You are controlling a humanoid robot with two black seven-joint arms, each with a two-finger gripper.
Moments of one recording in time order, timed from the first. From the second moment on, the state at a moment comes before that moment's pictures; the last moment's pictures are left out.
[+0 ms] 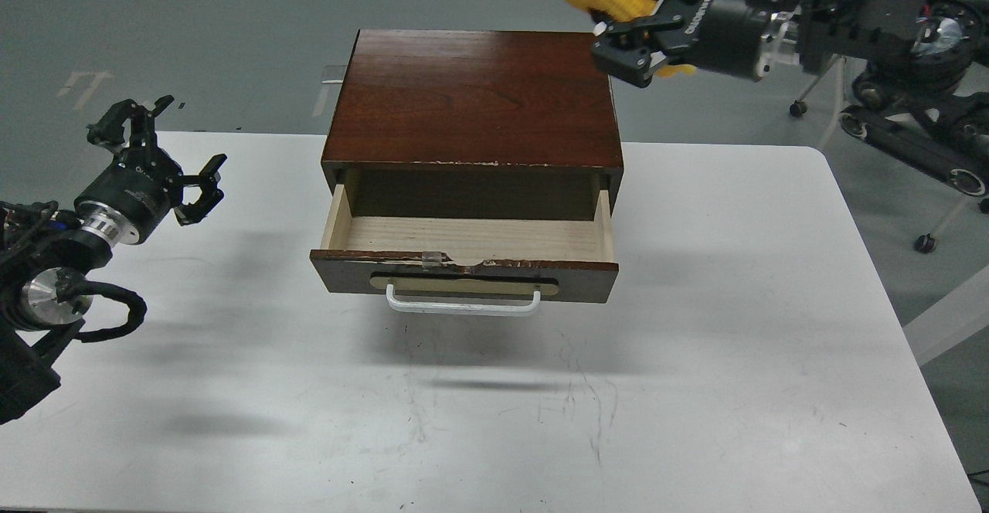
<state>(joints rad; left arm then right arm) -0.64 0.55 -0.67 -0.62 -0.03 -0.49 -0.31 1.51 -0.54 -0.13 1.14 -1.81 -0.23 0.47</state>
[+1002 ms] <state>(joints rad) -0.63 0.58 -0.67 -0.62 -0.03 -0.49 -0.31 1.44 -0.28 -0.25 1.07 -1.82 -0.23 0.49</state>
